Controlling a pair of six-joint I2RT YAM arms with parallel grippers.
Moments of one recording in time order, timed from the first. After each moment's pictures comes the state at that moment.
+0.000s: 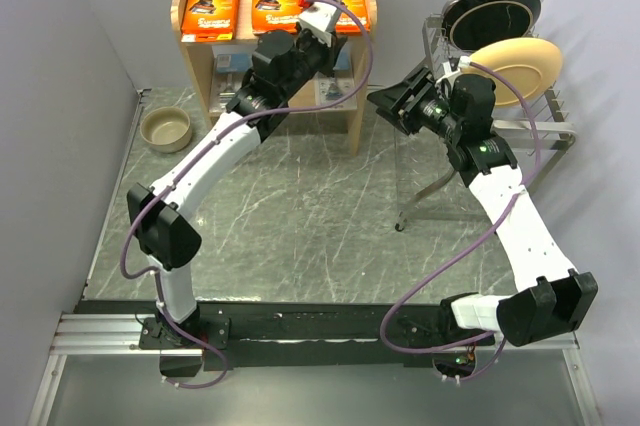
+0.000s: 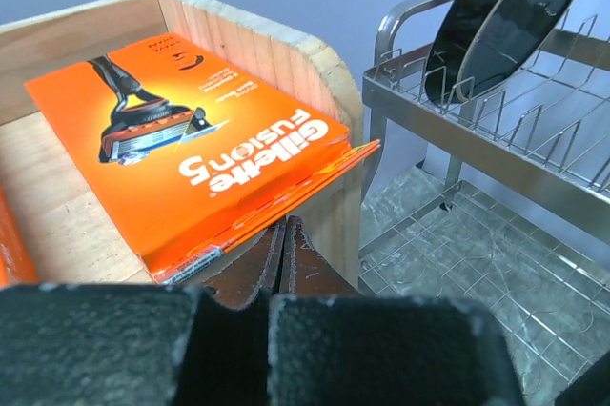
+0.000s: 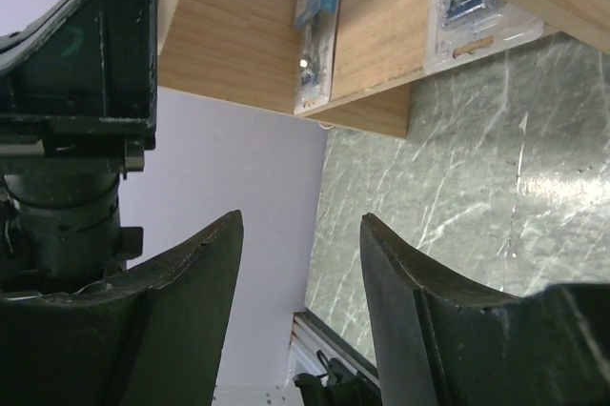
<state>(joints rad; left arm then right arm) -0.63 1.86 1.98 0.06 0.05 0.05 0.22 1.27 1.34 -0.25 -0.42 1.03</state>
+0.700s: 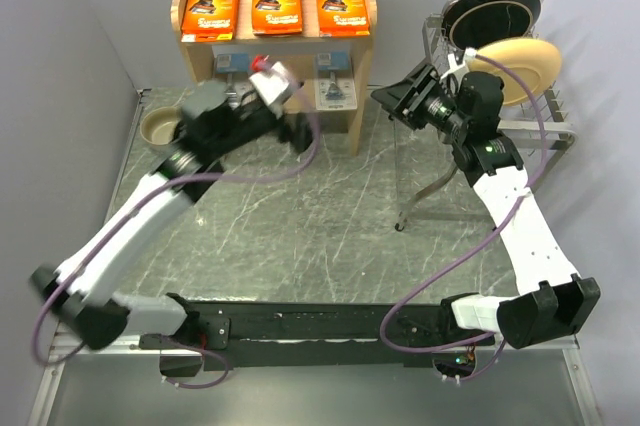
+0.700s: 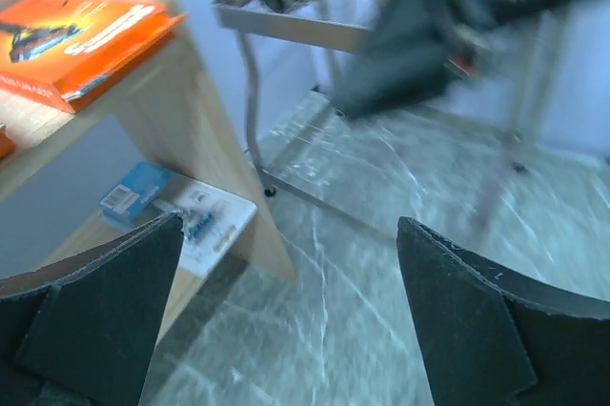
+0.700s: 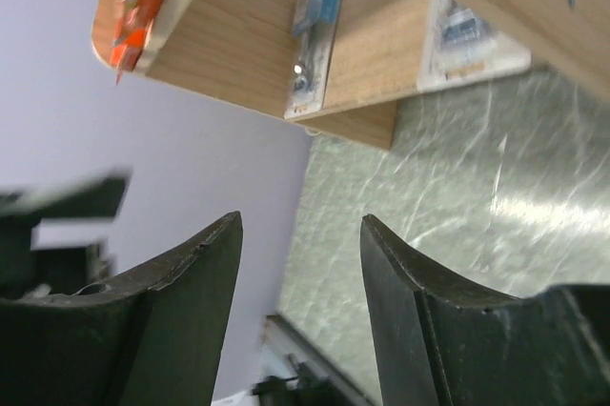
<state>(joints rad) -0.63 1.31 1.47 -0.08 0.34 0.15 0.20 1.26 1.35 -0.25 -0.44 0.93</state>
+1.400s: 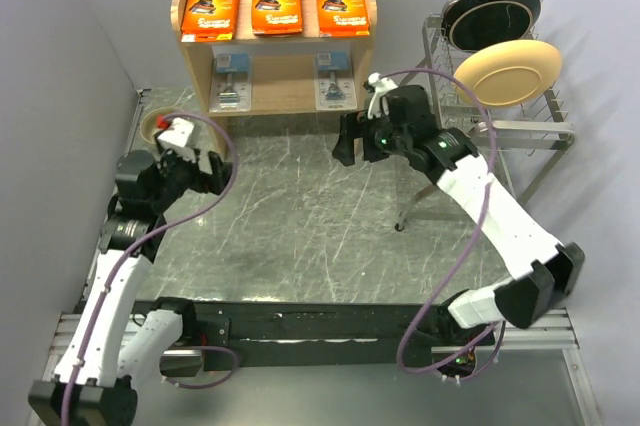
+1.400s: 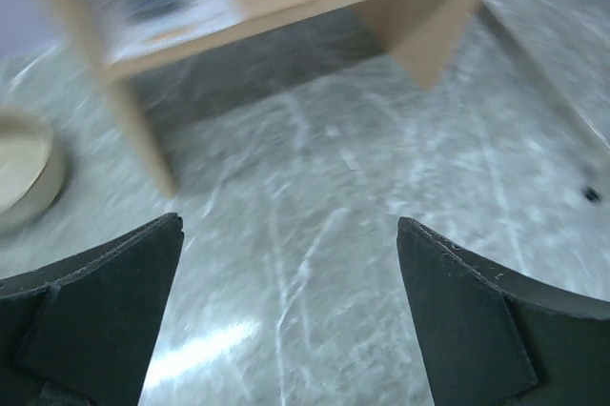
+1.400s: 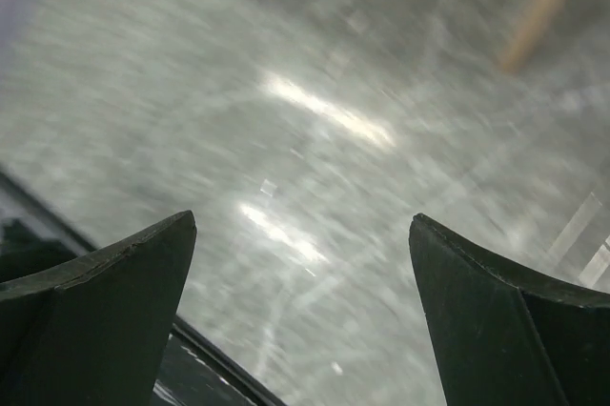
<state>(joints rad) -0.11 0.81 0.86 -0.25 0.35 0.01 0.53 1.38 1.47 -0.65 -0.16 0.26</state>
